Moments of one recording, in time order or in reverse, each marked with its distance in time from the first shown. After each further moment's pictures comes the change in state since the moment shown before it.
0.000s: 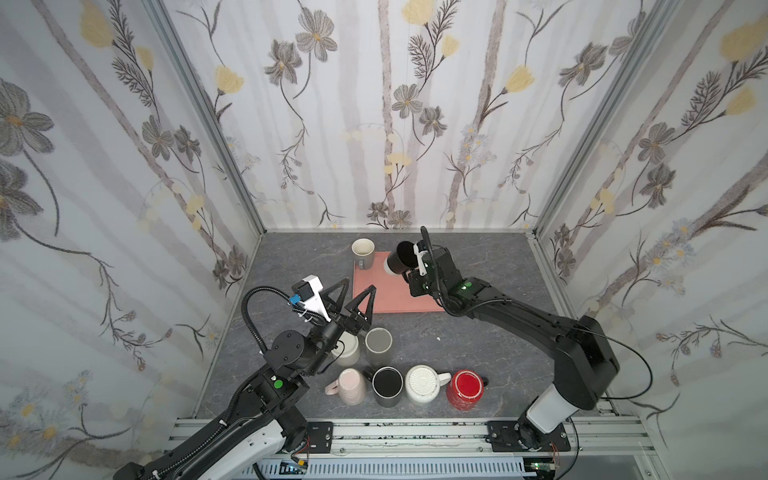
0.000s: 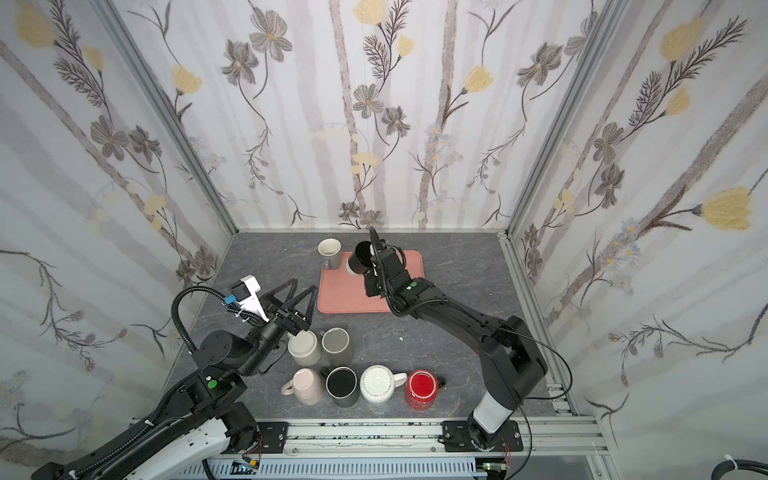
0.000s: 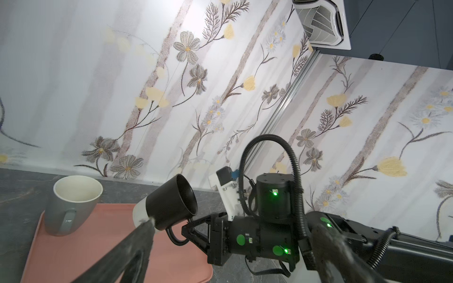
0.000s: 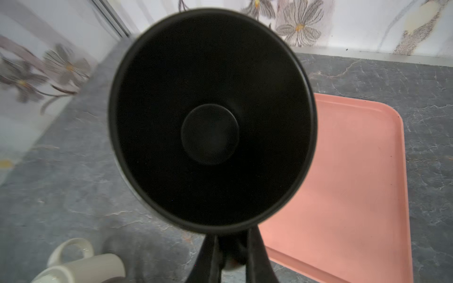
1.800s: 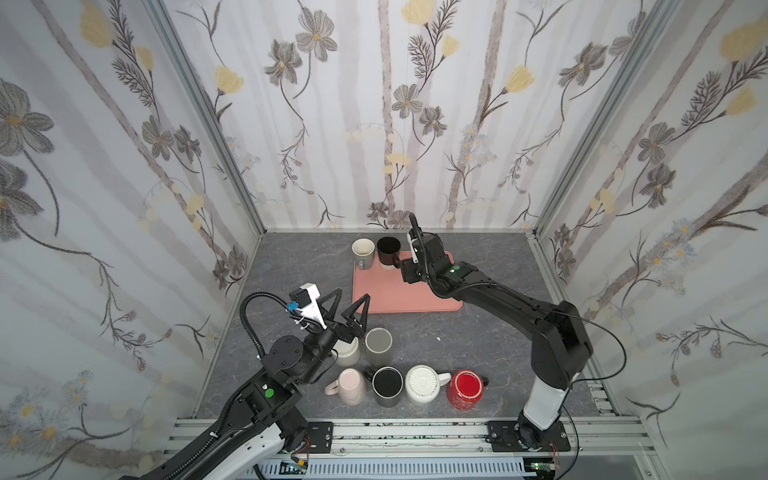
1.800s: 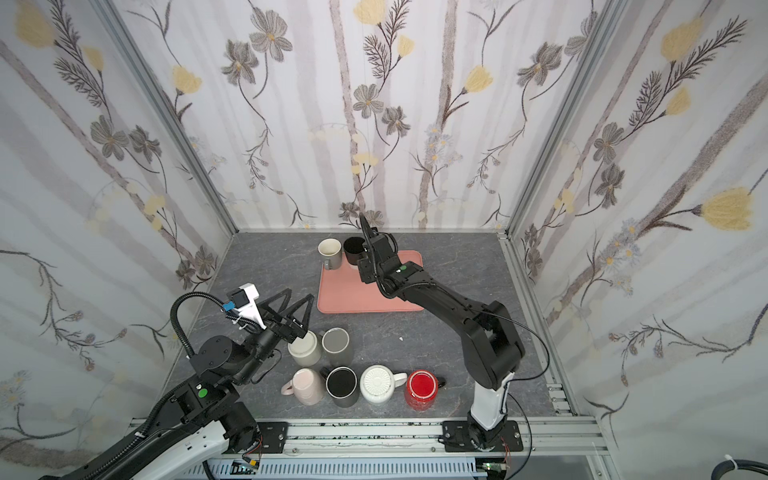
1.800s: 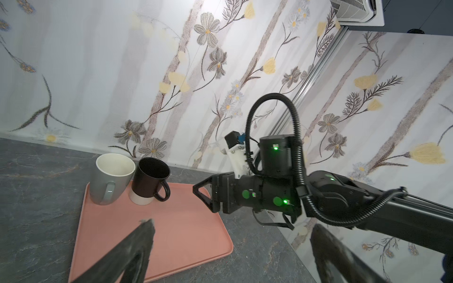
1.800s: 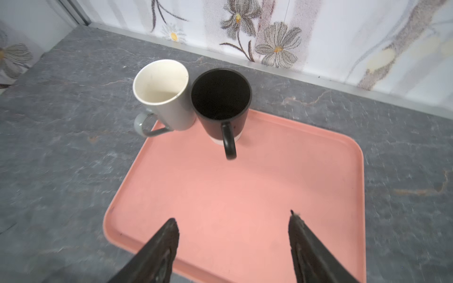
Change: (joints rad) left arm 0.000 -0.053 -0.014 -0.167 -0.032 -0.005; right arm -0.006 -0.028 0.009 -0.009 0.060 -0.073
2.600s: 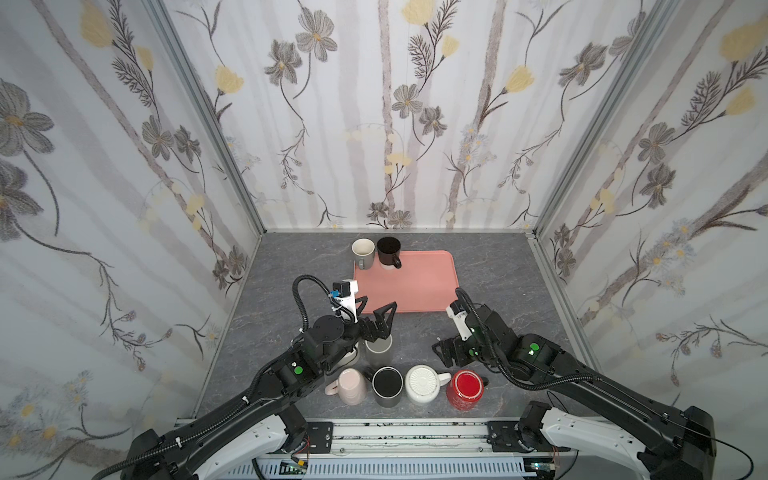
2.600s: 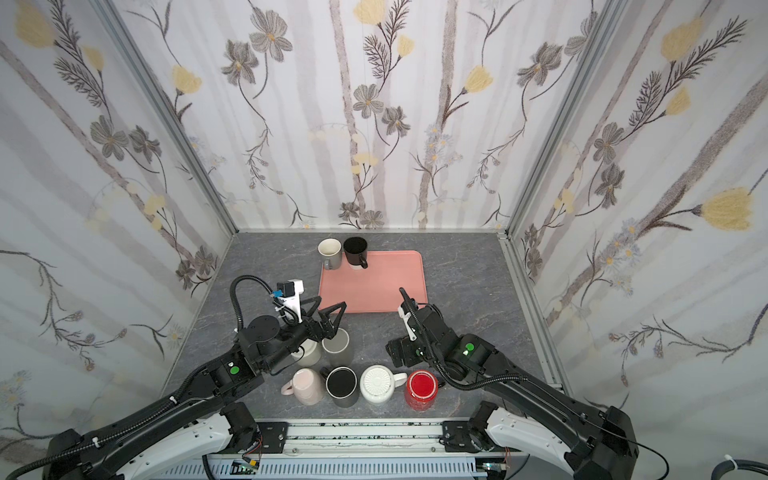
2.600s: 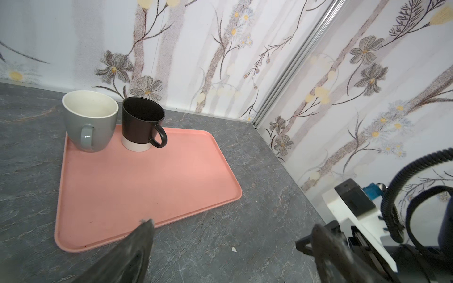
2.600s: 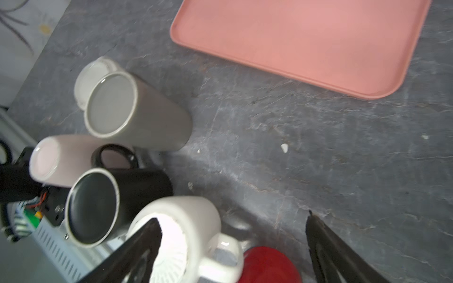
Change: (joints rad) left arm -0.044 0.261 0.051 -0.043 0.075 -0.016; right arm 0.213 -0.742 -0.577 -0.384 -0.209 0.200
